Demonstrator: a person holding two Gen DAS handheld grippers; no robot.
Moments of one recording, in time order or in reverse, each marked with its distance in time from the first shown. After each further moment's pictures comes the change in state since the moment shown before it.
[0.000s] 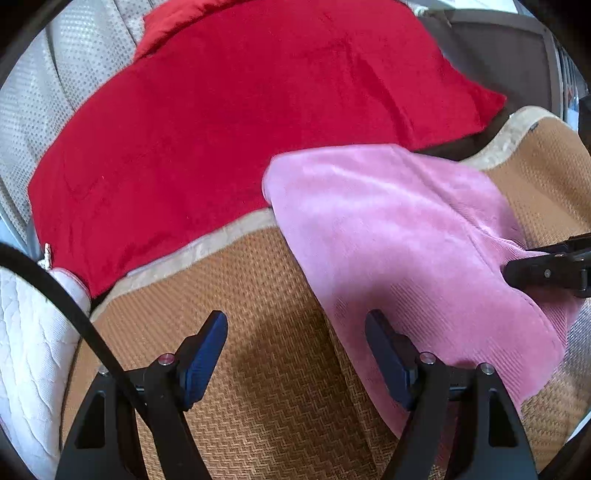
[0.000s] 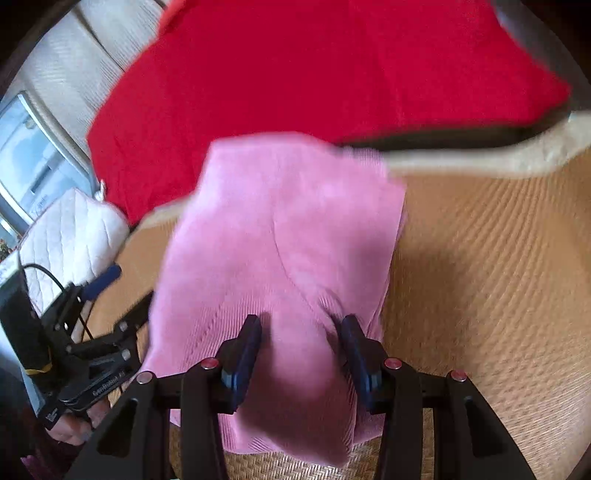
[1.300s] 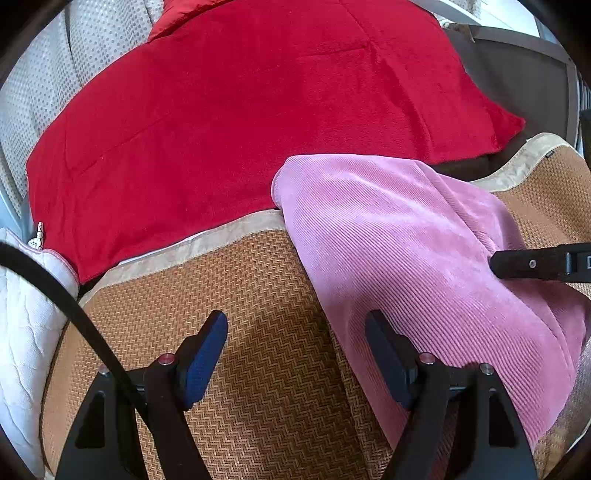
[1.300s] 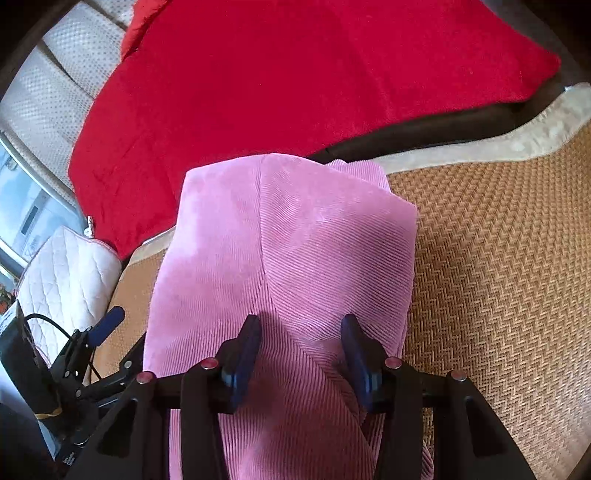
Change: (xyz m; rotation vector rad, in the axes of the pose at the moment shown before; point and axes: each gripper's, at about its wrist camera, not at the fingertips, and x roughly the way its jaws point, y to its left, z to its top) left arm 0.018 0.013 0.010 -0.082 -0.007 -0.021; right arm 0.032 0.002 0.035 0.112 -0.064 -0.007
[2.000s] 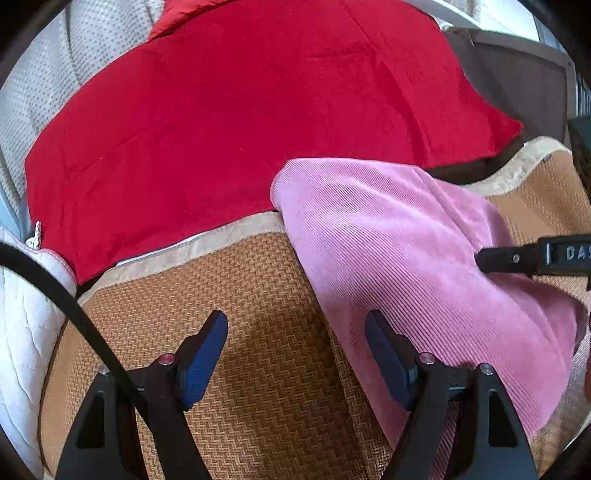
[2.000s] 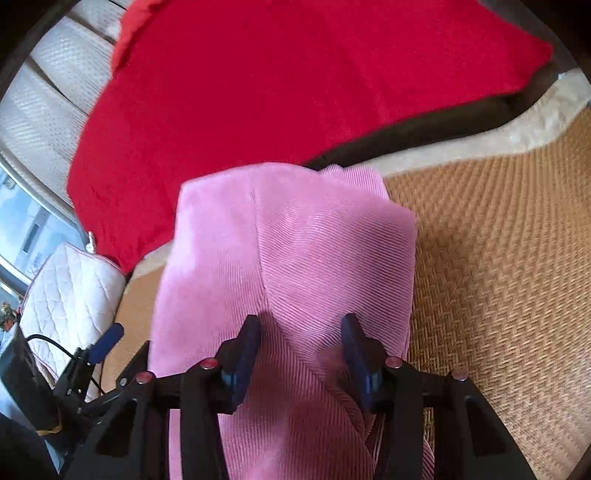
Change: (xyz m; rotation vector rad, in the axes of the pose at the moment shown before) left arm -0.001 0.002 0.001 -0.004 0.001 -0.013; right arm 0.003 -0.006 0.005 0.054 -0.007 0.012
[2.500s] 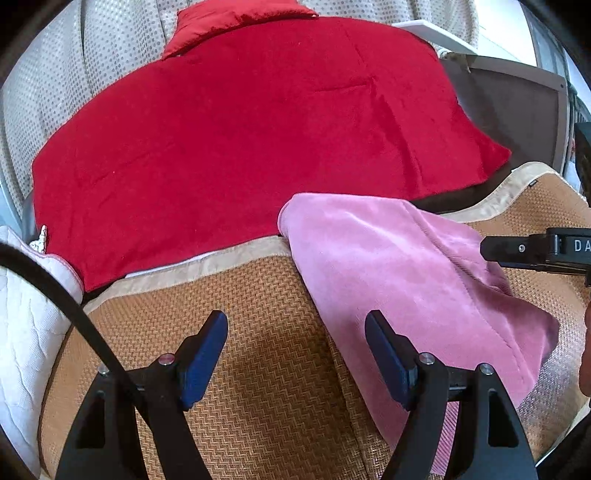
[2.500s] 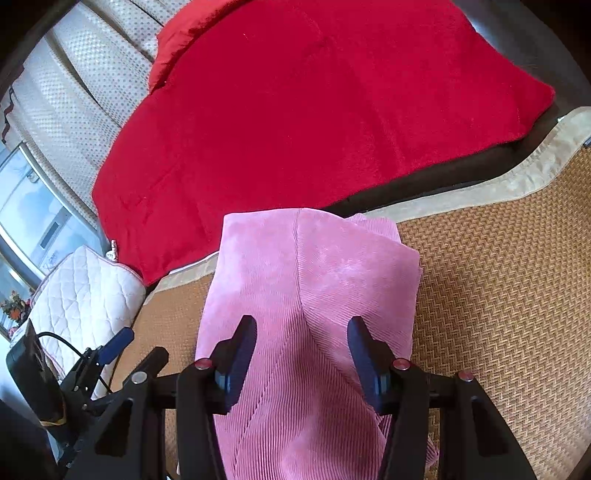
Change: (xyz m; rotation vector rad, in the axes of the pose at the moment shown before) left arm -0.037 0.013 0.006 -0.033 -0.074 -0.032; right arm -0.055 0.019 -0.004 -0.059 -0.130 0.043
